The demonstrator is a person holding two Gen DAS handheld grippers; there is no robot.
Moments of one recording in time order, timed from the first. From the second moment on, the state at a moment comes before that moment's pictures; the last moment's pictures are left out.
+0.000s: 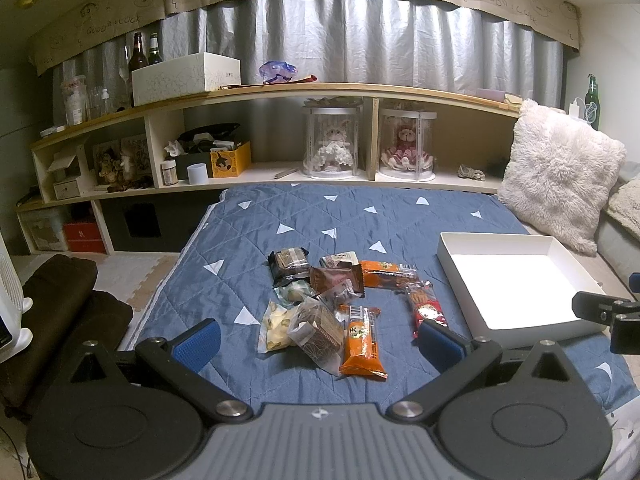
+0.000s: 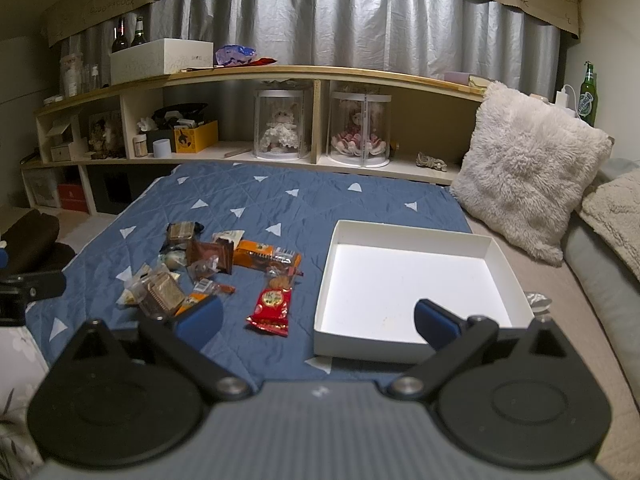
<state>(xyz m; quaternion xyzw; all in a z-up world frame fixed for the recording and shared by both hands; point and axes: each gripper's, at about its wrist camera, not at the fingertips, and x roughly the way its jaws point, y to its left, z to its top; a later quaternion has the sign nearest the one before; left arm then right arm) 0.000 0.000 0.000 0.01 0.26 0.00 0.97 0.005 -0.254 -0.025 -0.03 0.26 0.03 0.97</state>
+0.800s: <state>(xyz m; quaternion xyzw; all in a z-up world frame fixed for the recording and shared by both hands) 0.000 0.000 0.000 0.01 0.26 0.00 0.97 0.004 -0.253 -0.025 -0.03 0.26 0.03 0.97</state>
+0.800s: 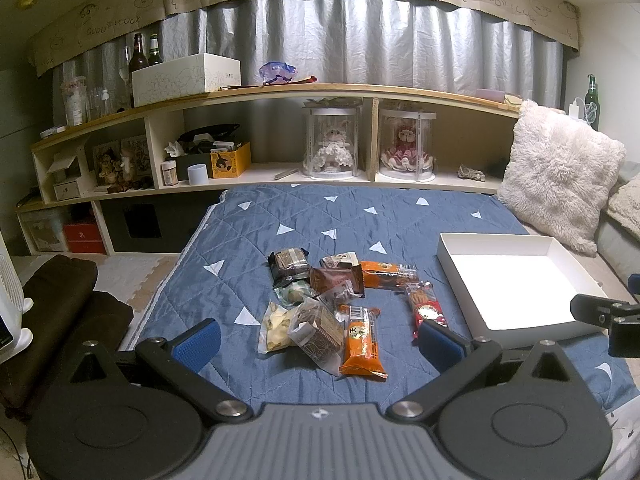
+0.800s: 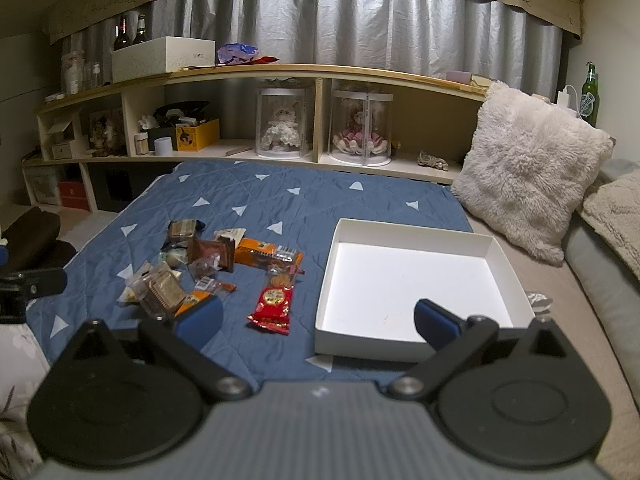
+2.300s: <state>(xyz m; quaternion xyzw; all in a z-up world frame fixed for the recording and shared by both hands) 0.174 0.008 -0.028 -0.01 0.38 0.02 0.92 0.193 -0.240 -0.060 0.02 0.34 0.06 0.94</state>
